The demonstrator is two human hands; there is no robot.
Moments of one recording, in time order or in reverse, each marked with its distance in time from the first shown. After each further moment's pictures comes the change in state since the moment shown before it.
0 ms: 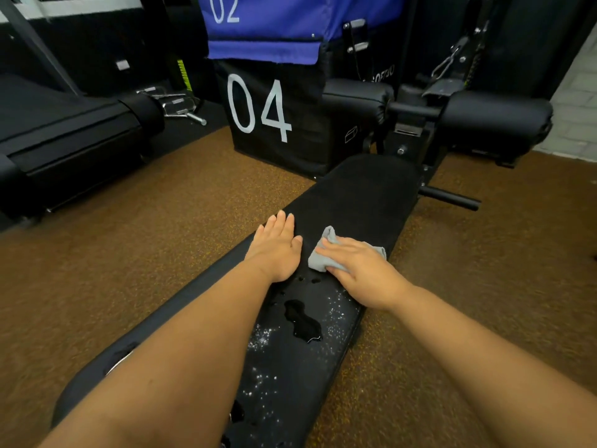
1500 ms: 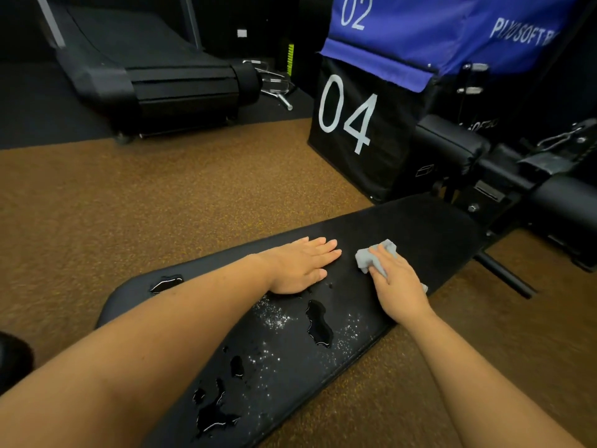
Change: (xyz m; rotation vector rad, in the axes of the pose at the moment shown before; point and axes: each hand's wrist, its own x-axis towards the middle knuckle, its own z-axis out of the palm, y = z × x) left_hand -0.055 -0.027 -0.016 0.075 -0.129 0.280; right_hand 0.035 0.018 -0.003 -0.014 -0.046 0.183
